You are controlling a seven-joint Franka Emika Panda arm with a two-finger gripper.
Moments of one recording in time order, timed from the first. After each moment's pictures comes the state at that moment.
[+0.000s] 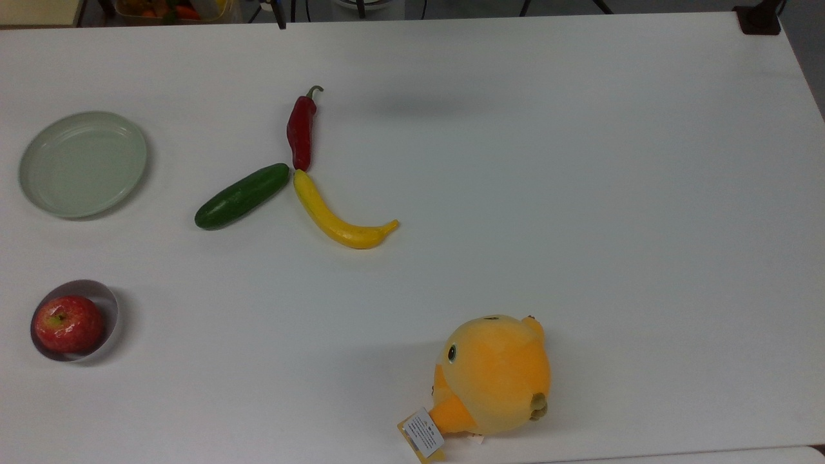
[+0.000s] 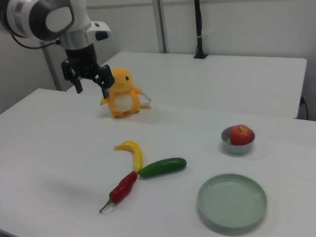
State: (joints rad) arm 0.14 -0.04 -0.12 -1.66 0.09 1.72 -0.16
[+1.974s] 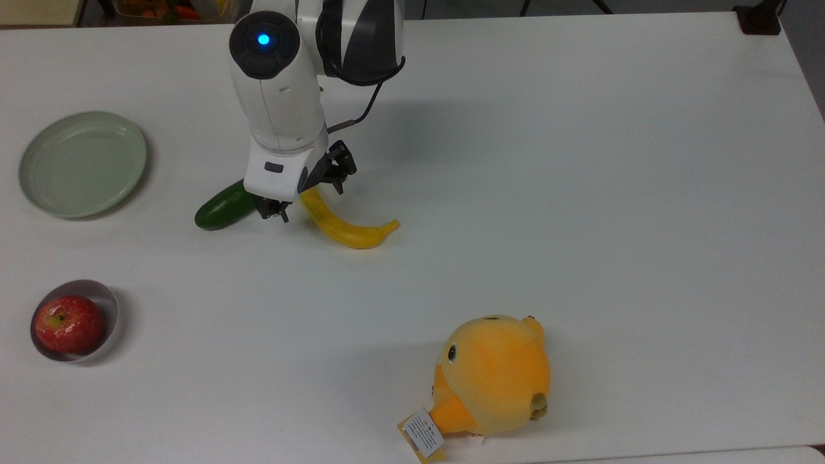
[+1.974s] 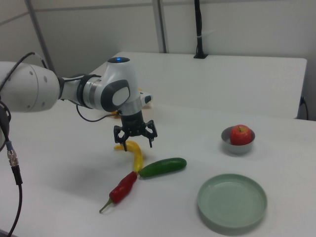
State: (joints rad) arm 0.08 0.45 -0.10 -1.67 0.02 2.12 -0.65
